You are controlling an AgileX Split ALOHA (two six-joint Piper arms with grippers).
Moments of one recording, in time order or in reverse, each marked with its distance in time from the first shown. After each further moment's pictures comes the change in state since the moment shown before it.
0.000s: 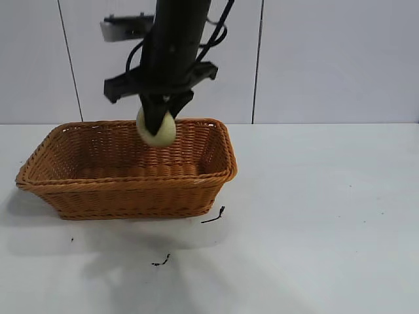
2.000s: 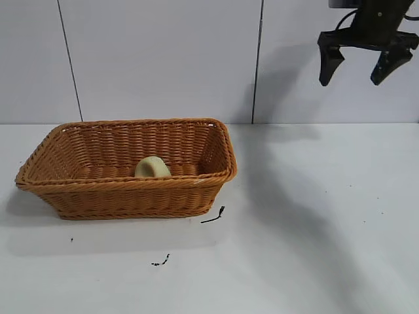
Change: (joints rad) left arm 0.000 0.000 0.000 0.000 0.000 0.000; right arm -0.668 -0.077 -0.095 0.011 0.155 -0.020
